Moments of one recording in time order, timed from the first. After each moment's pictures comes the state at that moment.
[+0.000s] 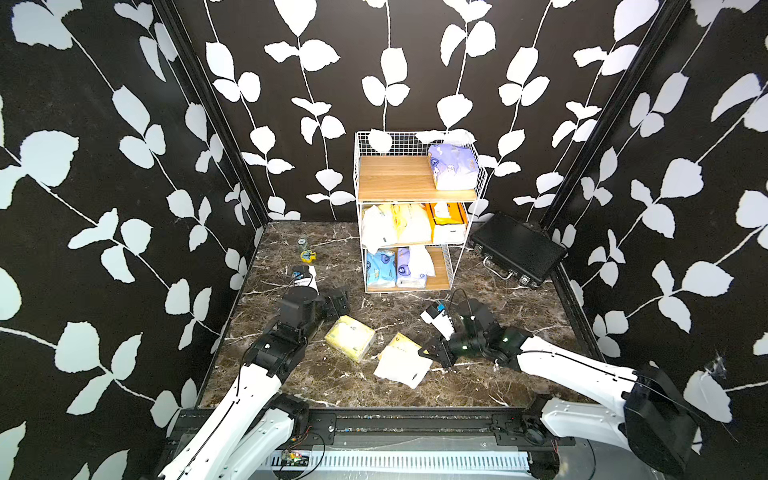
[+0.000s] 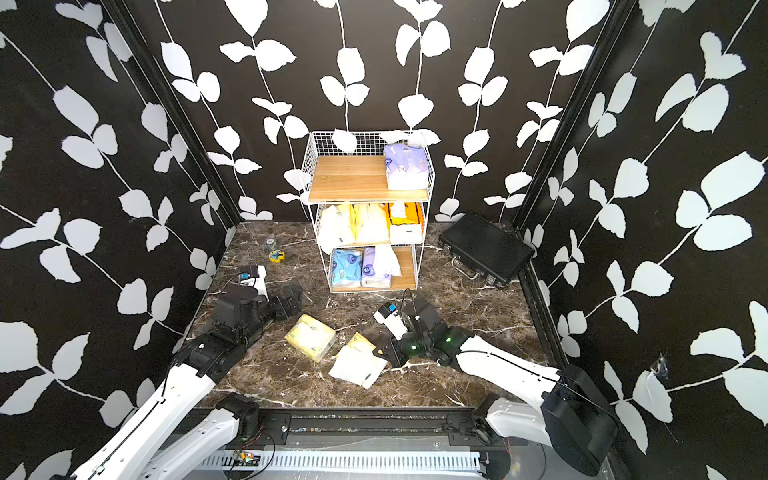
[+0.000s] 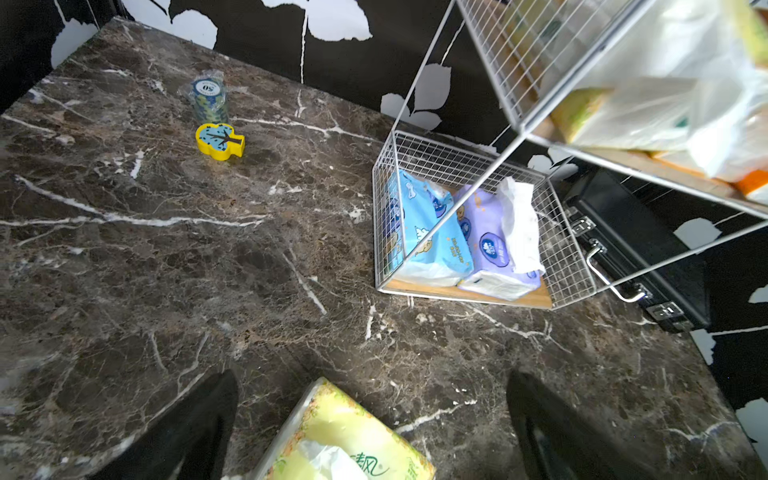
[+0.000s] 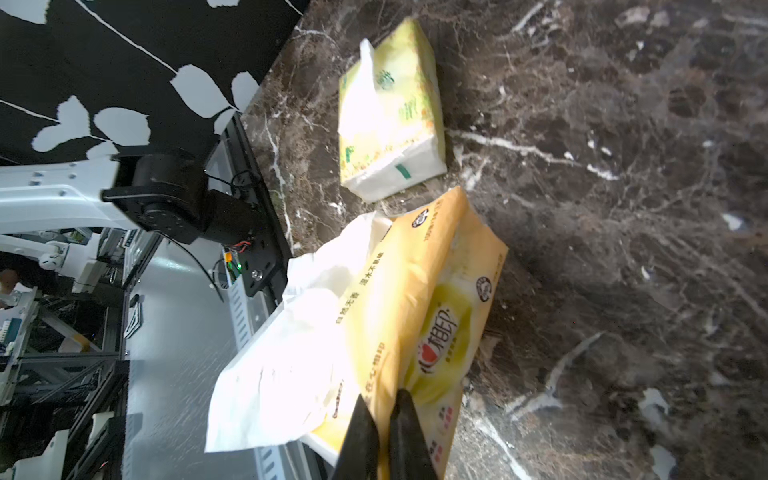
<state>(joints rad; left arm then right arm) -0.42 0.75 0.66 -0.41 -0.16 -0.50 0.79 1.20 0.56 -0.12 -0.59 0.29</state>
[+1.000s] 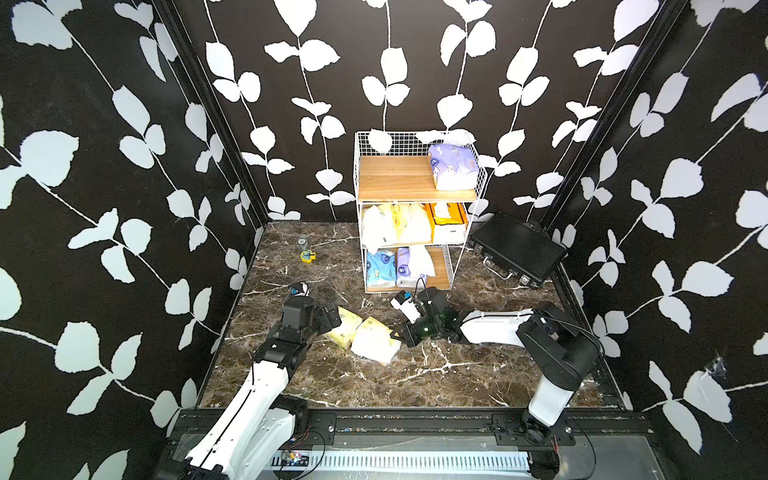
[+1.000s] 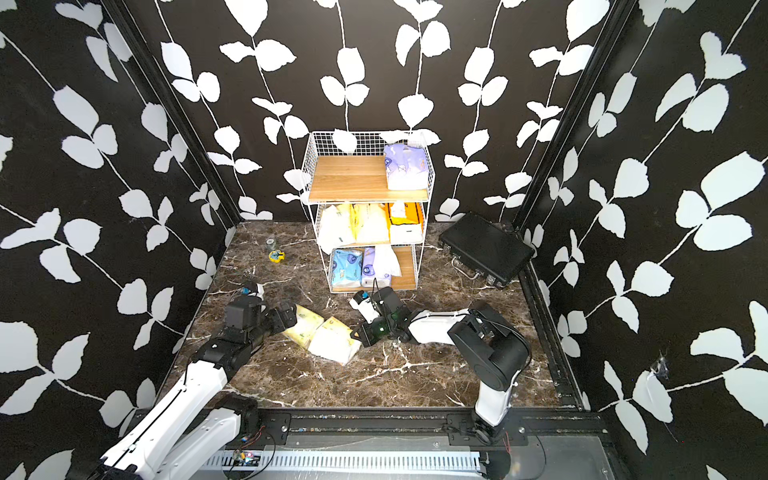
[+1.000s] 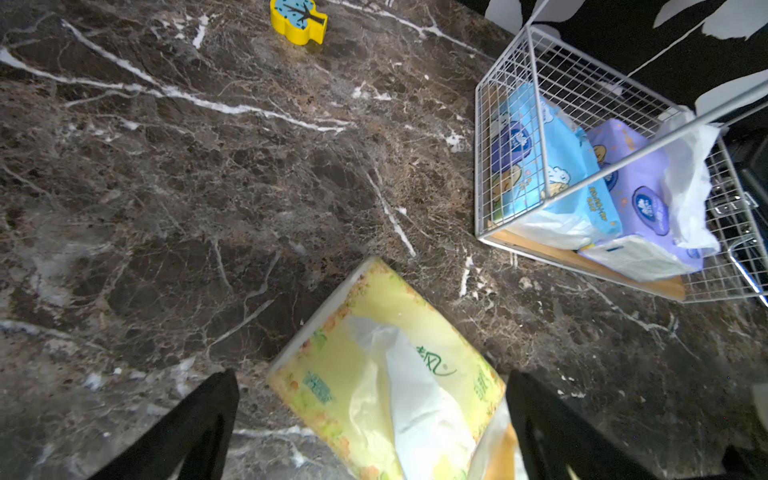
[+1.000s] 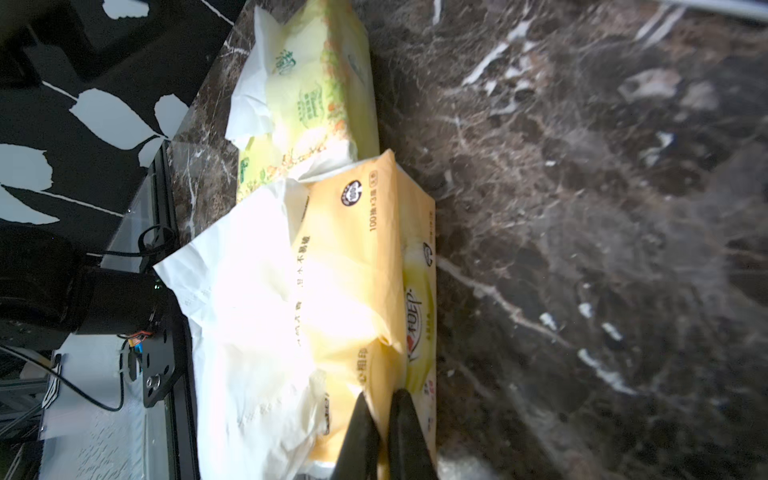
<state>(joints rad) -0.25 0.80 0.47 -0.36 -0.08 -0.51 0.78 1.77 0.86 0.14 -0.55 0.27</state>
